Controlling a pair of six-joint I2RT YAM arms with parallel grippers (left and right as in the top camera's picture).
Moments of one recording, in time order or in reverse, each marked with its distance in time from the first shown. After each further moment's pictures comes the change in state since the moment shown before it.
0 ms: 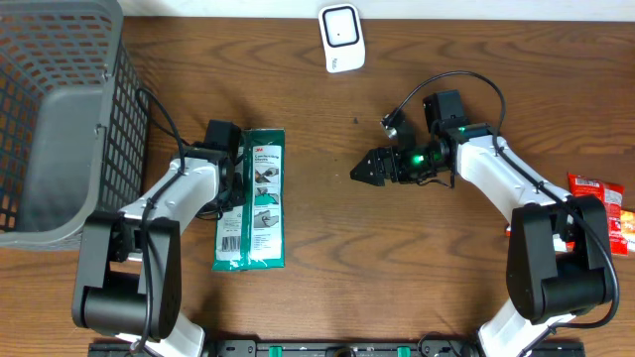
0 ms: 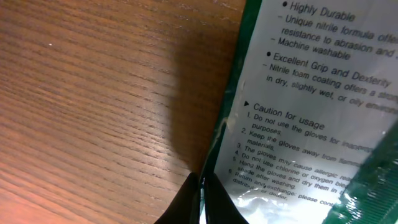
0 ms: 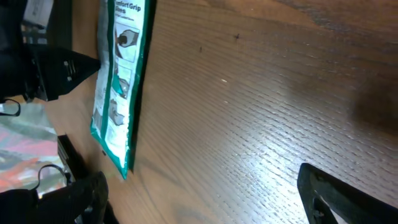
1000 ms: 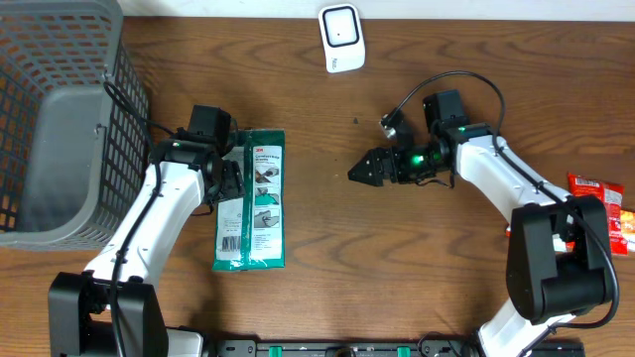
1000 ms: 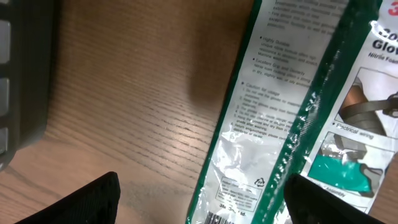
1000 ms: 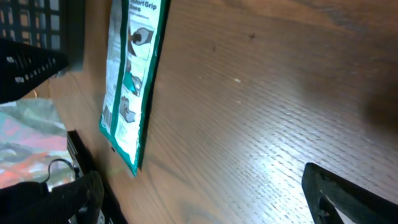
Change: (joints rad) left arm 0.000 -0.203 0.100 -0.214 -0.009 -0.037; right arm 0.000 0.000 0.000 -0.001 -0.041 -0.012
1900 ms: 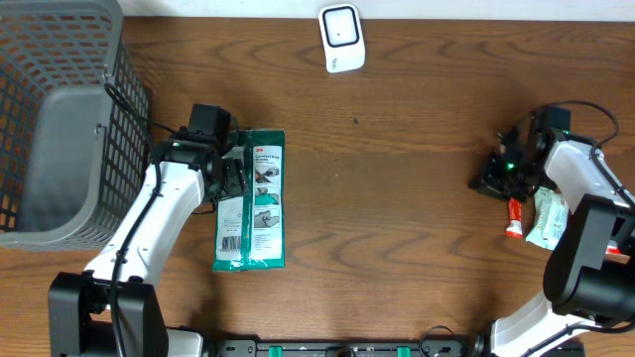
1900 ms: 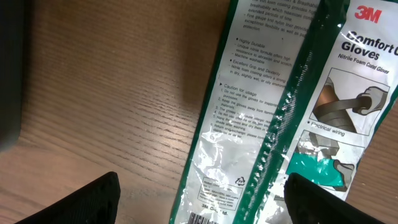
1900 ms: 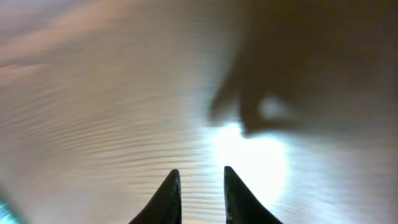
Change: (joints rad) left arm 0.000 0.000 0.000 0.022 0.057 -0.004; right arm -0.459 0.000 -0.006 -0.195 0.405 0.068
